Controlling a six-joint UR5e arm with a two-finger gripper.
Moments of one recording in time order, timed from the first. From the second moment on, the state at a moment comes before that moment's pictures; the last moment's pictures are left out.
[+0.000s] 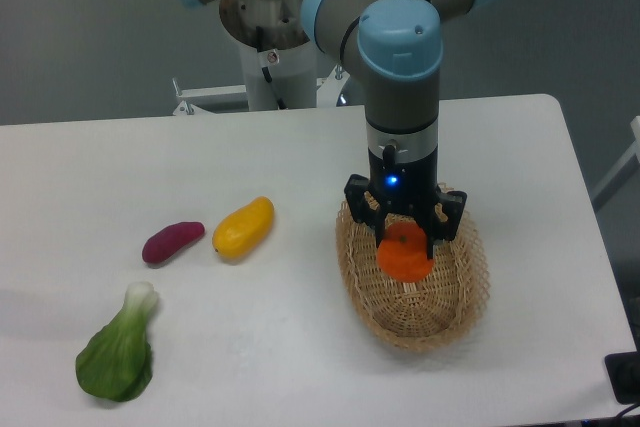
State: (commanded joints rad) arm 2.48 -1.84 -1.55 -0.97 1.52 0.85
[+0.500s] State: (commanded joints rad) arm 2.48 -1.84 -1.56 -0.97 1.52 0.85
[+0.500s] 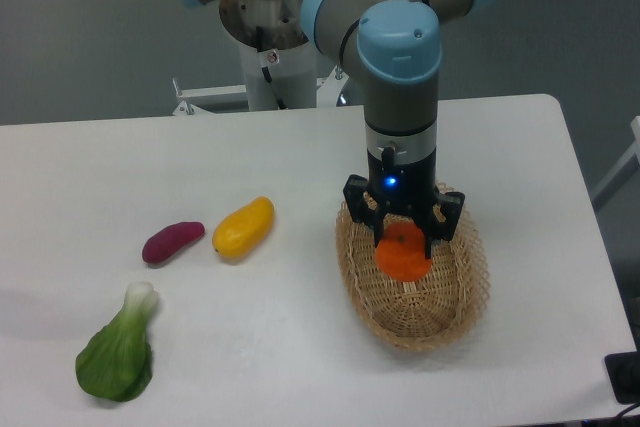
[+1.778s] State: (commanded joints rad) arm 2.57 -1.90 -1.80 -0.91 1.62 1.08
